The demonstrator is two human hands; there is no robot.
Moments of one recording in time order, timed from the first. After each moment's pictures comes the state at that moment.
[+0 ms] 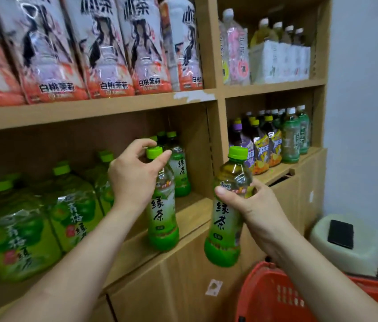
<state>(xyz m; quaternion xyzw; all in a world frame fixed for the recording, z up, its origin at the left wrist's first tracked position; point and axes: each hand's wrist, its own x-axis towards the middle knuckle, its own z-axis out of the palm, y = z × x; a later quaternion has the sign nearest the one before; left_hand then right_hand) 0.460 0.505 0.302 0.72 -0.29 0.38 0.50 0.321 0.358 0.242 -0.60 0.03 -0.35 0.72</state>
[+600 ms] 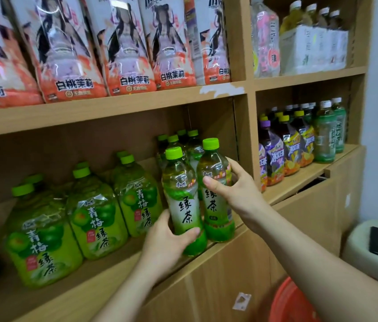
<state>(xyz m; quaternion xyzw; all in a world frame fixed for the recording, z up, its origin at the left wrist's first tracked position) 0.486 0.529 0.199 0.85 -0.26 0.04 0.46 0.429 0.354 0.243 -0.69 -0.01 -0.32 0.65</state>
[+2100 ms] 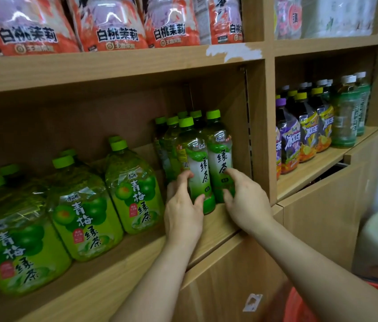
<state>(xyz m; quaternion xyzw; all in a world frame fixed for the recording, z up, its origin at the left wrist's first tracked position) 0.534 0.461 0.182 0.83 -0.25 0.26 0.42 0.479 0.339 0.185 -0.89 0.16 -0.35 0.25</state>
